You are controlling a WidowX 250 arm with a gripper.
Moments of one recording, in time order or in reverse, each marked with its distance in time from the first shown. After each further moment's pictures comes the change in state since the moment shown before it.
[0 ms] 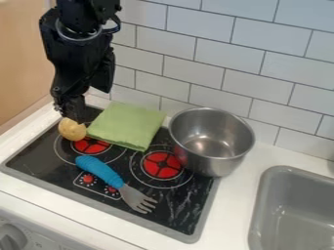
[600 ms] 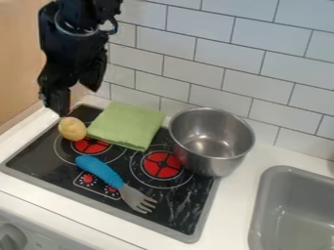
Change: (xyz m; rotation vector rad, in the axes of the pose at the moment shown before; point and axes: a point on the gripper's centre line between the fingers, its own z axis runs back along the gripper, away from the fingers) arm 0.024 -0.001 -0.003 0.093 -0.113 -0.108
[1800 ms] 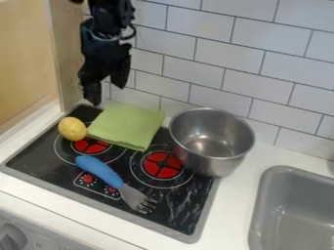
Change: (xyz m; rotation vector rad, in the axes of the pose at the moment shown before) arm 0.005 -0.094 -0.067 -0.004 0.136 -0.114
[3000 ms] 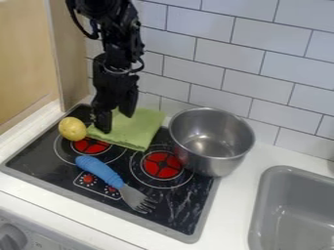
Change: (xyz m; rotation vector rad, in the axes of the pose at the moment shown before) arm -0.025 0.000 -0.039 0.061 0.064 0.021
